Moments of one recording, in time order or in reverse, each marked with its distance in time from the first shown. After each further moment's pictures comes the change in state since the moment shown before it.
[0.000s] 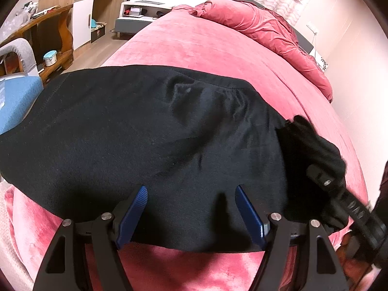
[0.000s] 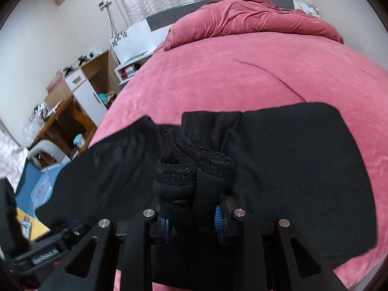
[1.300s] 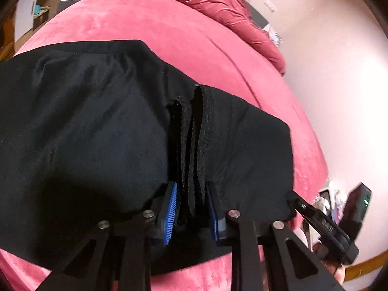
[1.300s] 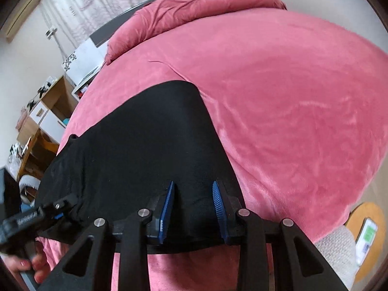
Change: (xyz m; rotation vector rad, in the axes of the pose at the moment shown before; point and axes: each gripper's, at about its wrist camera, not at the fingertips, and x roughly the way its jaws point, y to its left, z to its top) left arm 0.046 -0.102 0.002 0.098 0.168 -0.324; right arm -0.053 -0.161 -0.038 0.305 0.003 -0.130
